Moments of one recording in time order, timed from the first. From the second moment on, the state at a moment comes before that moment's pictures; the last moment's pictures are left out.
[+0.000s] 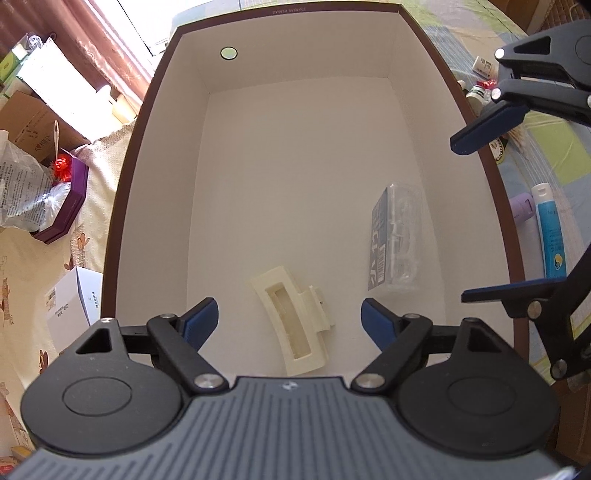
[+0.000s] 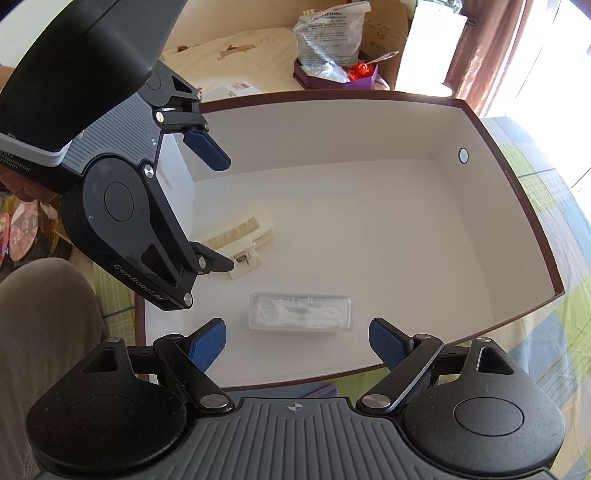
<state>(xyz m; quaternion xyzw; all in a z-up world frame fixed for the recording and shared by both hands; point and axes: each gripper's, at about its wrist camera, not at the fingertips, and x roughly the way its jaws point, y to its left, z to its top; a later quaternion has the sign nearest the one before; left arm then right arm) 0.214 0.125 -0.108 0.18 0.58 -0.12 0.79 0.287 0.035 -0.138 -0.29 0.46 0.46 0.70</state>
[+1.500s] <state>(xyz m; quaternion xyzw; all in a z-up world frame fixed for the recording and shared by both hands) 0.171 0.088 -0.024 0.19 0.52 -0.11 0.83 0.189 -0.068 -0.025 -0.19 0.41 0.42 0.79</state>
